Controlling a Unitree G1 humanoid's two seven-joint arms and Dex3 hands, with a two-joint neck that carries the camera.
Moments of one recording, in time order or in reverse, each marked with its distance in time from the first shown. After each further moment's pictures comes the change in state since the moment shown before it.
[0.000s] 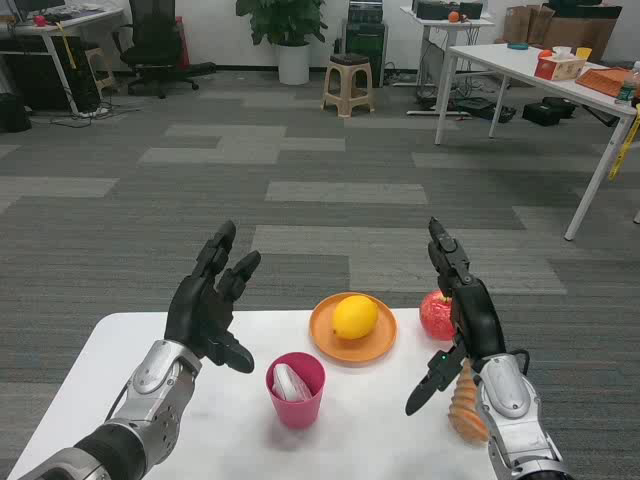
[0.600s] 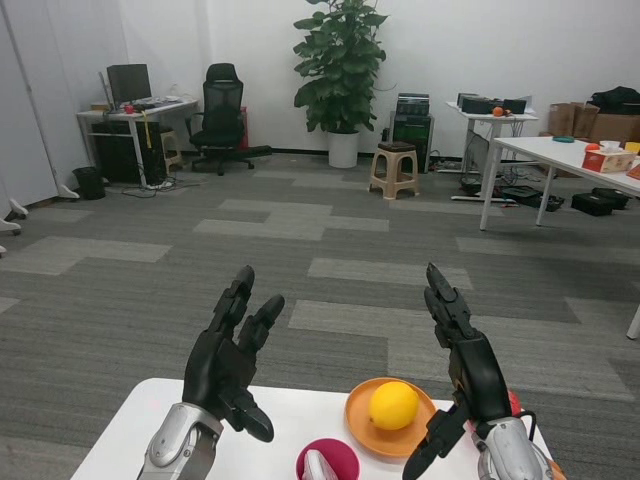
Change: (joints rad) left arm 0.101 -0.022 0.243 -0.218 0.142 -0.007 0.011; right arm -0.161 0.049 0.114 0.051 0.019 -0.049 -0.012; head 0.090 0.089
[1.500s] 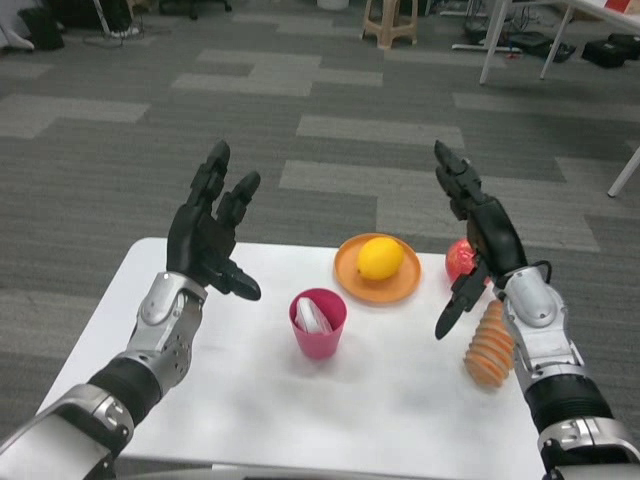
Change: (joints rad) left arm 0.032 0.039 -0.025 0.033 -0.012 0.017 0.000; right arm 0.012 -0.153 -0.059 0.040 0.006 0.076 0.176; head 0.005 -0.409
